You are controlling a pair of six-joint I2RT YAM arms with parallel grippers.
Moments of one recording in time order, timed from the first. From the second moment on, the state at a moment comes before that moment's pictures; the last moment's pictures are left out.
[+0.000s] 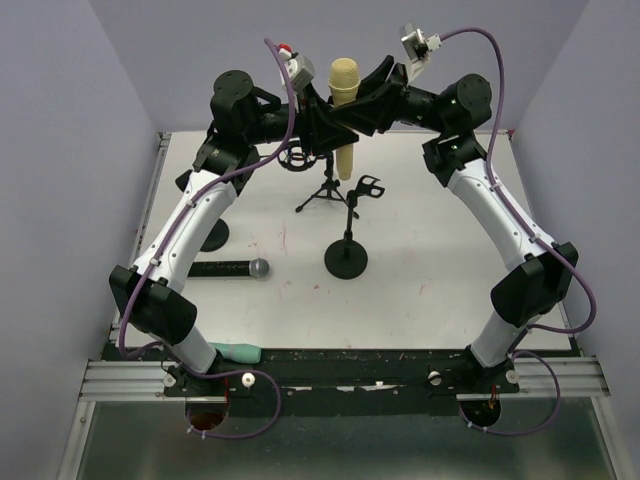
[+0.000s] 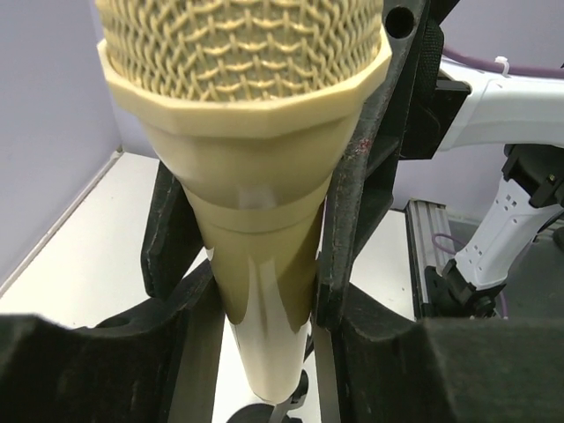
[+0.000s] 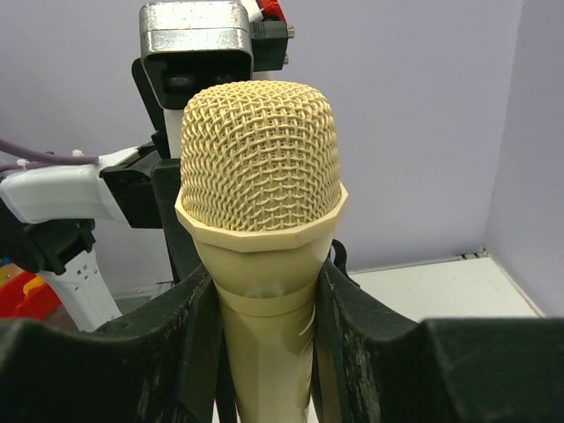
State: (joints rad) left arm -0.42 1.61 1.76 0.03 0.99 -0.28; right arm 0.43 1.73 1.79 0.53 -1.00 0.62
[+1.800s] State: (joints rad) left arm -0.07 1.30 0.69 -0.93 0.14 1.52; right arm 0.41 1.42 1.56 -0.24 -0.61 -0.09
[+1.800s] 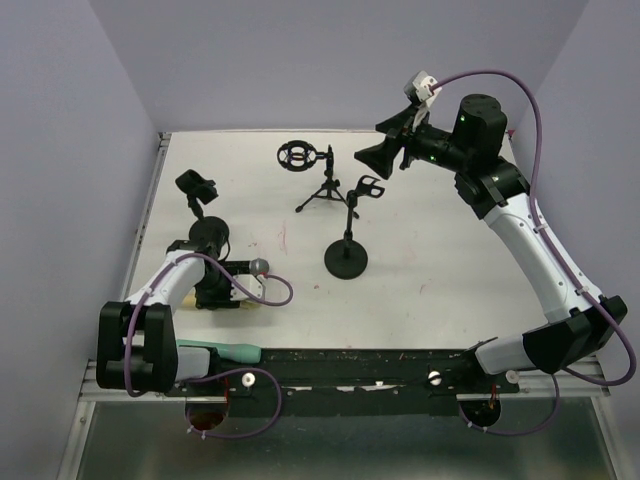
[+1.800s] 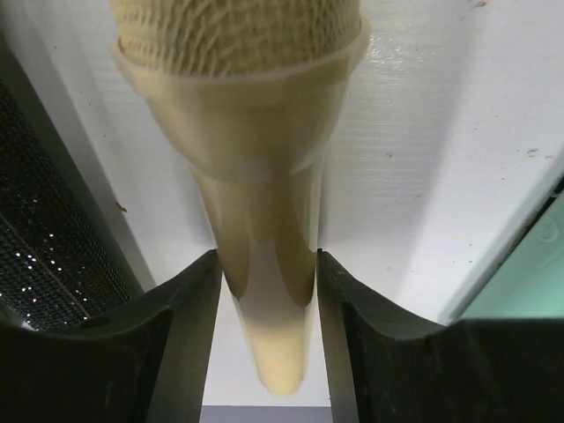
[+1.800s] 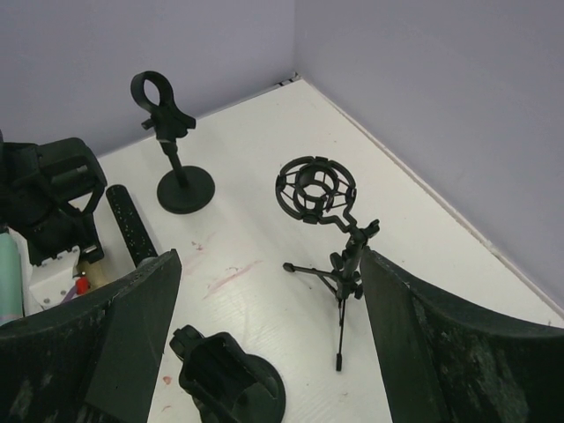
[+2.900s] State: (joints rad) left arm -0.41 1.45 1.51 -0.62 0.91 0.67; right arm 0.34 1.38 1.61 -0.57 -0.52 -0.06
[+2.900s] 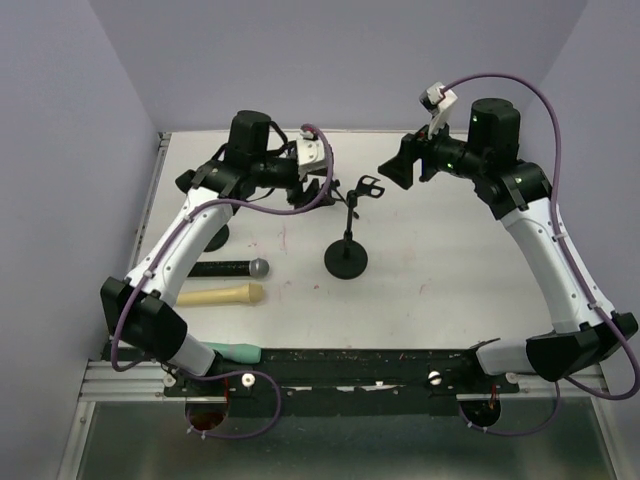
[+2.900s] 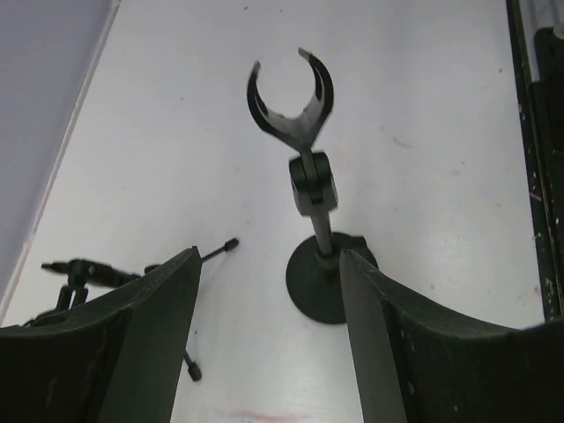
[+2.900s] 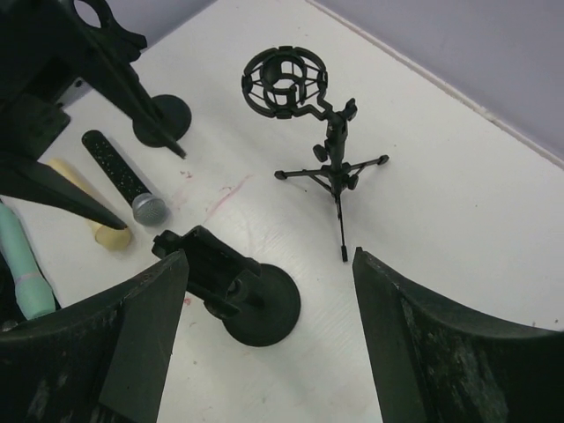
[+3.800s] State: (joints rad) left arm -0.53 1.65 1.64 -0.40 0.92 0.20; right arm 0.34 1.45 1.60 -0.76 -0.58 -0.39
